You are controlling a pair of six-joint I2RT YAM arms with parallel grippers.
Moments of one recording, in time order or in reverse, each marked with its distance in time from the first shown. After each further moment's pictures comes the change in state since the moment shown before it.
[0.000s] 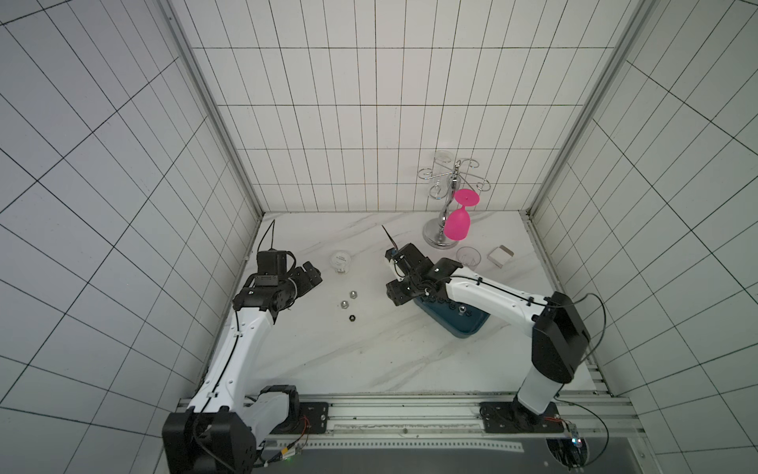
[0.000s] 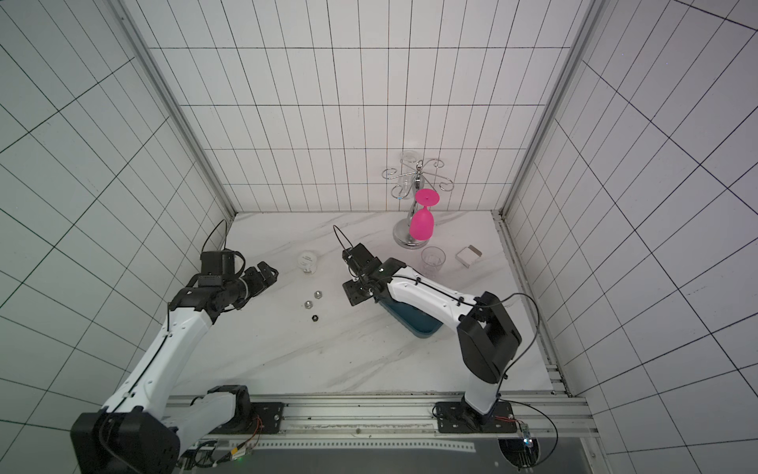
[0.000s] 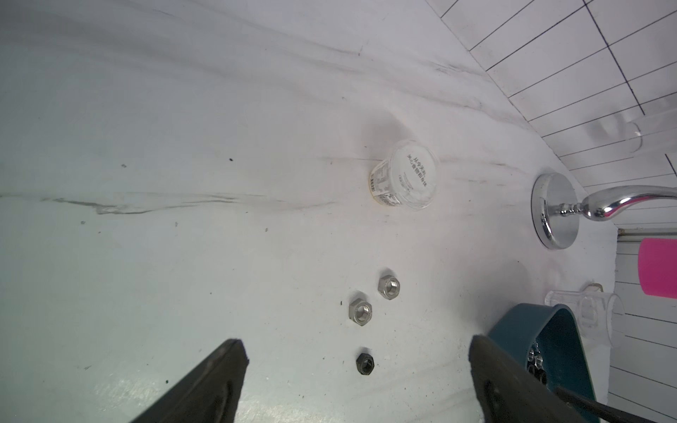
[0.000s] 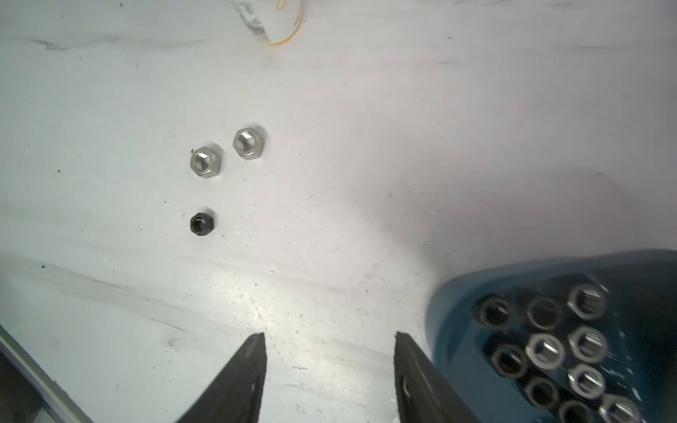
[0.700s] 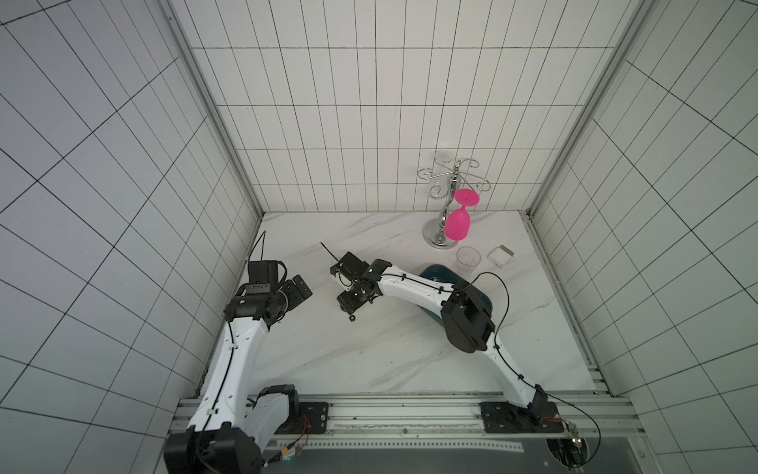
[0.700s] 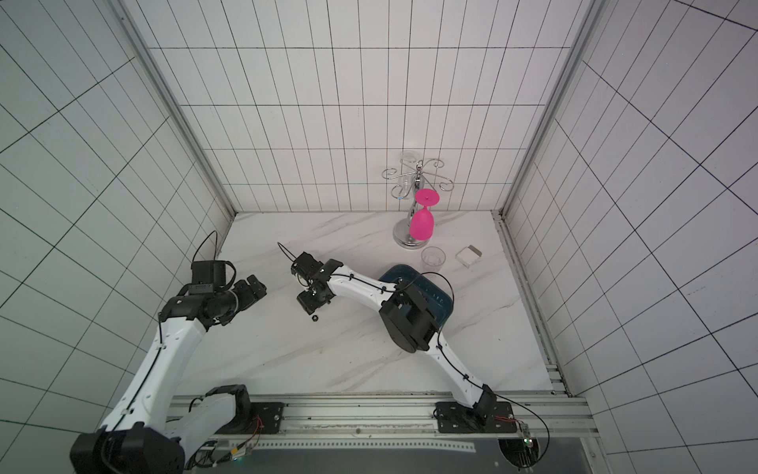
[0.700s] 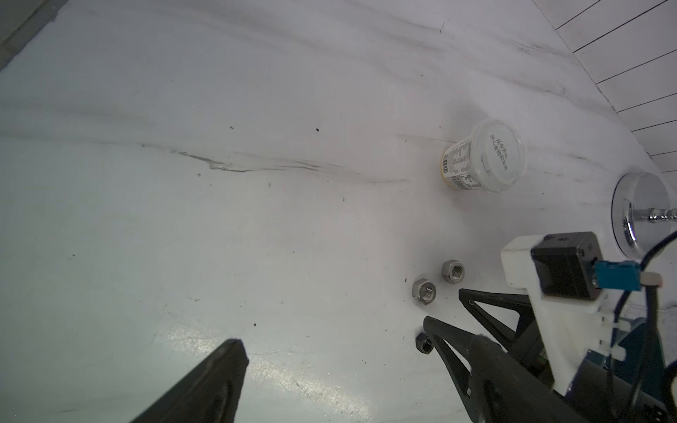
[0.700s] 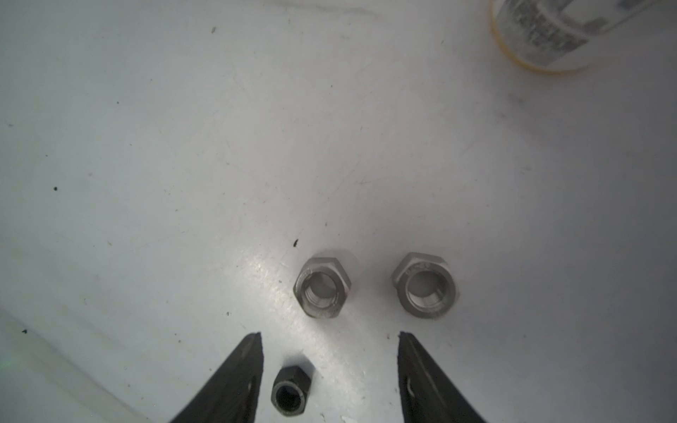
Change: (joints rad) left arm 0.063 -0.065 -0.015 -0.147 -0.079 0.063; right arm 0.116 0.595 0.653 -0.164 -0.119 -0.080
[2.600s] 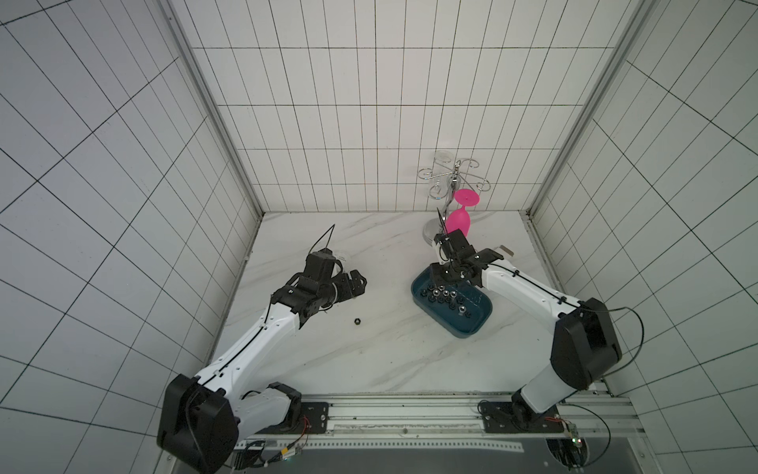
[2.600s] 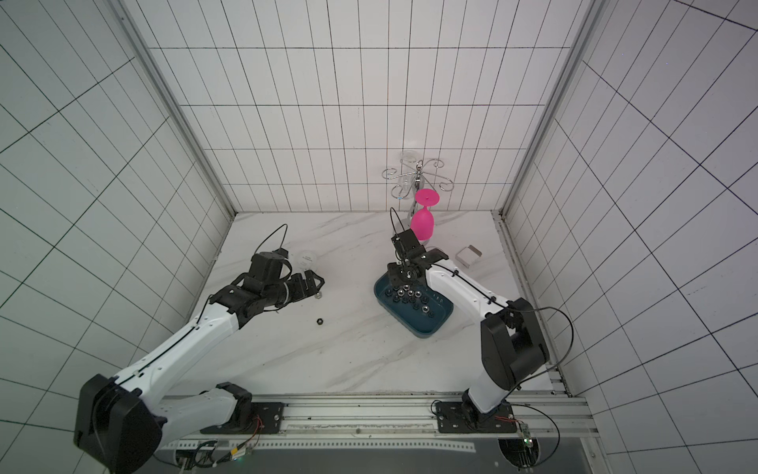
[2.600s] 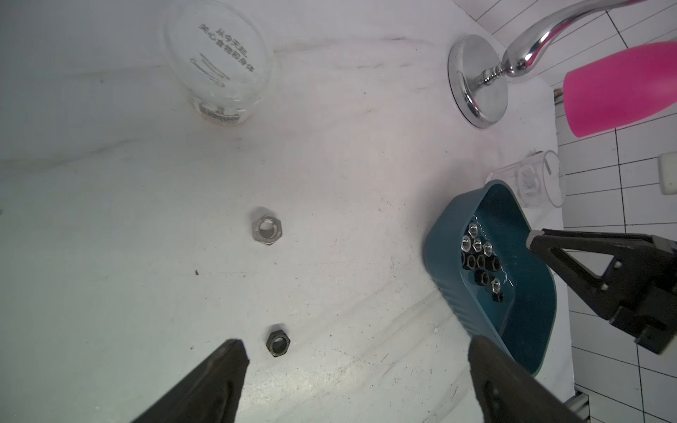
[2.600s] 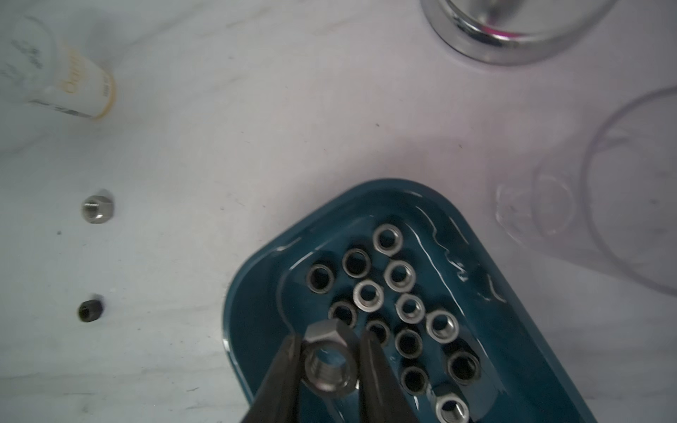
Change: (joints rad) left arm -0.509 0.186 0.008 0.348 0.085 -0.121; right arm -0.499 -0.809 -0.903 0.159 0.134 0.158
